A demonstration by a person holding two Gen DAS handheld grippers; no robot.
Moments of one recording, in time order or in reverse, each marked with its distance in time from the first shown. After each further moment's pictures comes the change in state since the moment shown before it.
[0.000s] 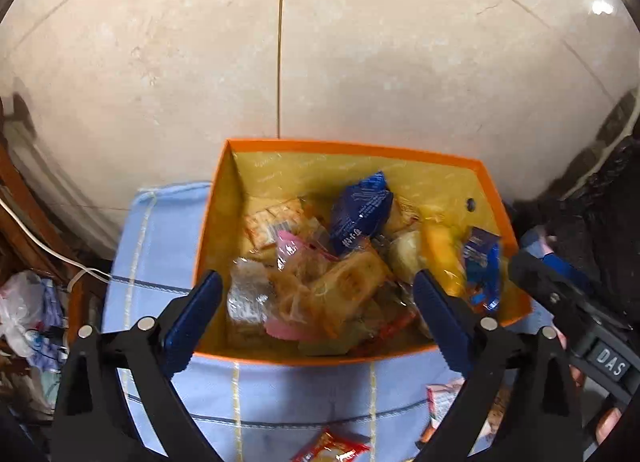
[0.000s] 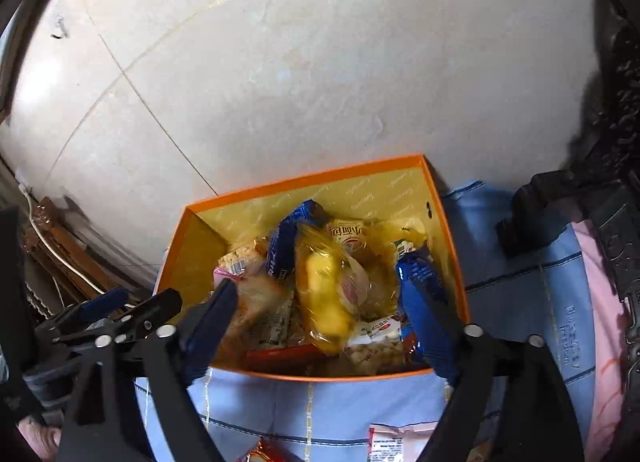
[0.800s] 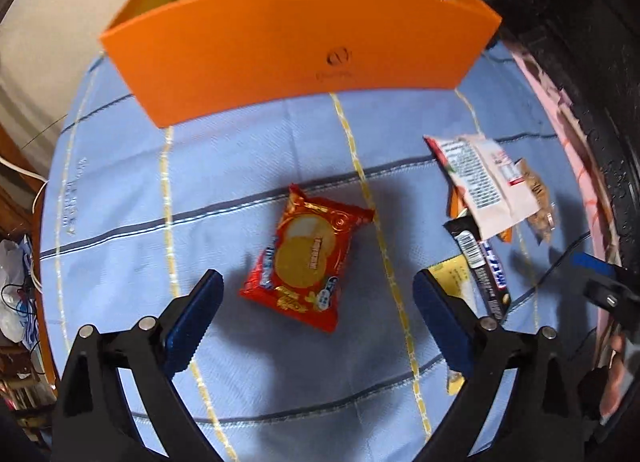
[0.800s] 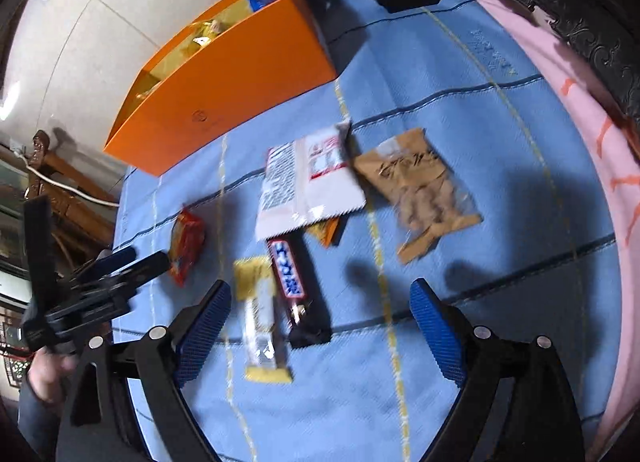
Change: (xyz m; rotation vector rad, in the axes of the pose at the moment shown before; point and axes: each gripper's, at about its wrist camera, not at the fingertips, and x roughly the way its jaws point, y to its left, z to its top) left arm 0.032 -0.019 -0.211 0.210 0.266 -0.049; right arm -0.065 -0.092 -0.237 0.206 0.293 -0.003
